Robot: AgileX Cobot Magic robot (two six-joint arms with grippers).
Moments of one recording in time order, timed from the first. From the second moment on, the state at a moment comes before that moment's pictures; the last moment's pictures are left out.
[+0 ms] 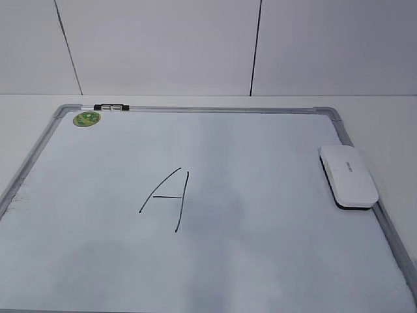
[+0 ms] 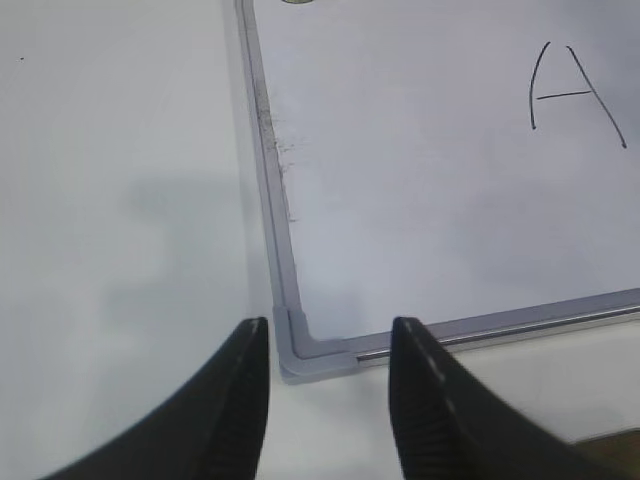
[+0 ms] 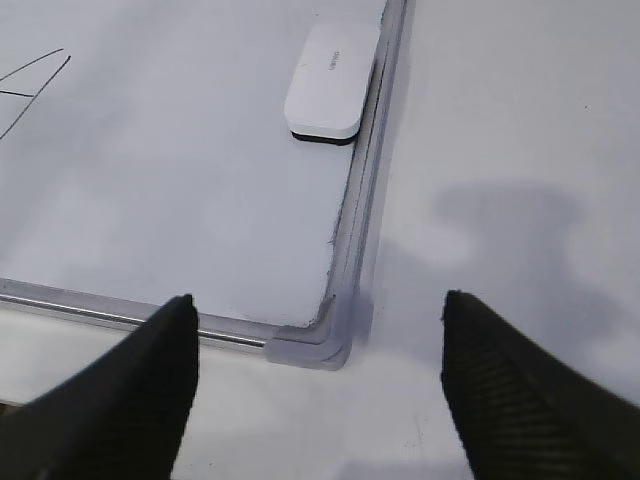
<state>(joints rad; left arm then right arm) -0.21 0.11 -0.51 0.00 1.11 0.00 0.14 0.01 -0.50 0.00 1.16 -0.07</state>
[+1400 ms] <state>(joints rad) -0.19 0.01 -0.50 0.00 1.10 0.00 0.14 -0.02 -0.50 -0.01 1.15 -0.07</state>
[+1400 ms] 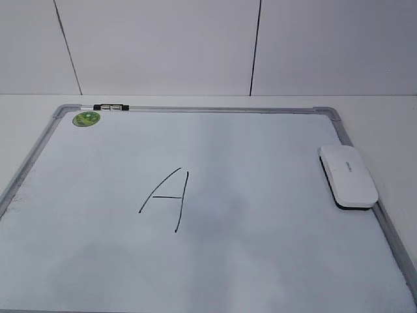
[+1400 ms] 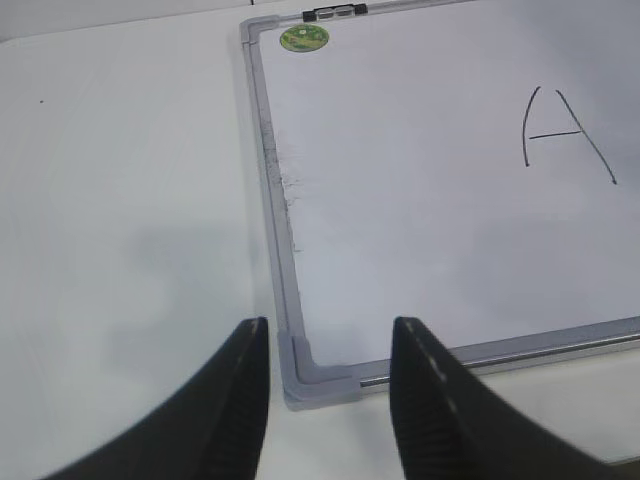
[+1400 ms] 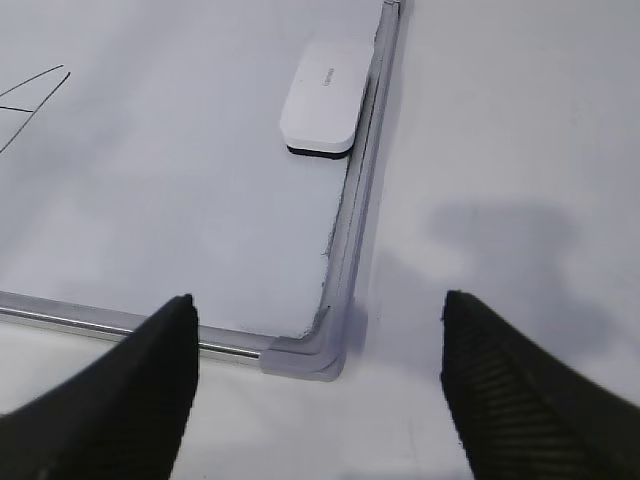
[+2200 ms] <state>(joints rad) 0.03 0.01 -0.50 0.00 1.10 0.00 -0.05 -0.02 -0.50 -0.01 1.15 -0.07</state>
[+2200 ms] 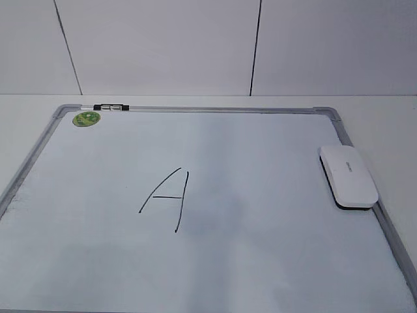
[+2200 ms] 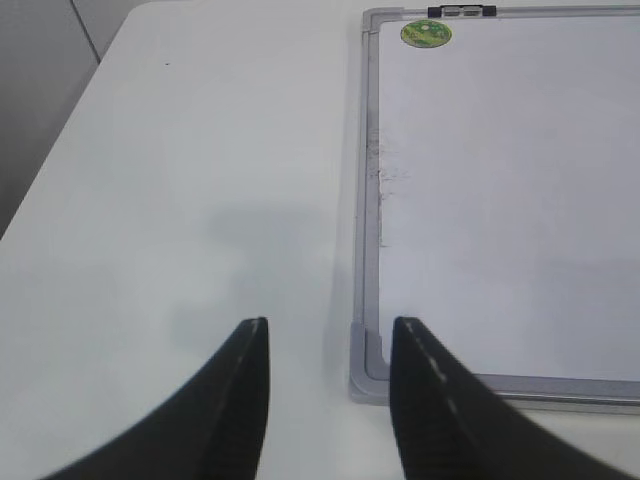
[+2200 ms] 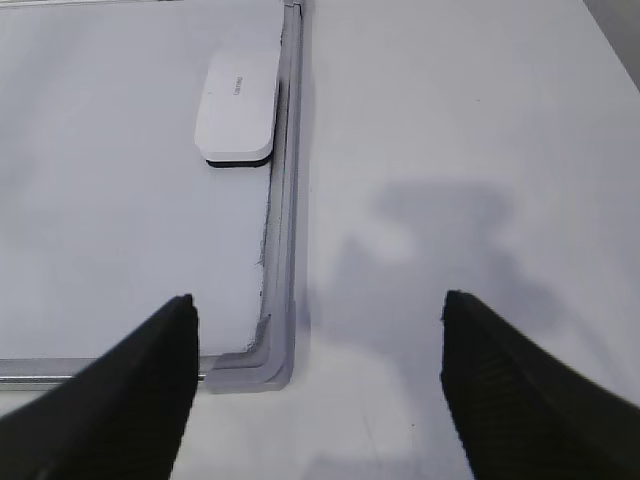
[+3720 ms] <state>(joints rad) 0.03 0.01 -0.50 0.00 1.10 0.00 -0.06 -0.02 -0.50 -0.01 1.15 -0.07</state>
